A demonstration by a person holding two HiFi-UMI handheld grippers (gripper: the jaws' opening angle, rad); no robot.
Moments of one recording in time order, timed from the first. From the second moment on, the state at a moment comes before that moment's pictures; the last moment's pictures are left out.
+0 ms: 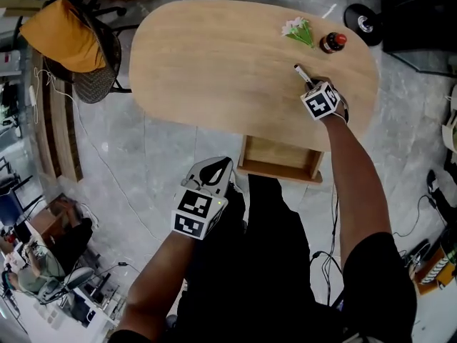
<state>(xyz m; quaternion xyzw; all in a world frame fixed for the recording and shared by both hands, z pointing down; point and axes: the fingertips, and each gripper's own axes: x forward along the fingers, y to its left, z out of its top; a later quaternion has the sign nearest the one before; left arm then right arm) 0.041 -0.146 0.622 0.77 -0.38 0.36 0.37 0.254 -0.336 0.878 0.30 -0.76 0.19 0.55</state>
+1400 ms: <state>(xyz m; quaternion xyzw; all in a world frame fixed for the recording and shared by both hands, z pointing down) 0.006 -0.049 0.639 0.79 -0.31 0.39 0.35 0.206 -0.038 0.991 0.41 -0.62 0.54 0.41</state>
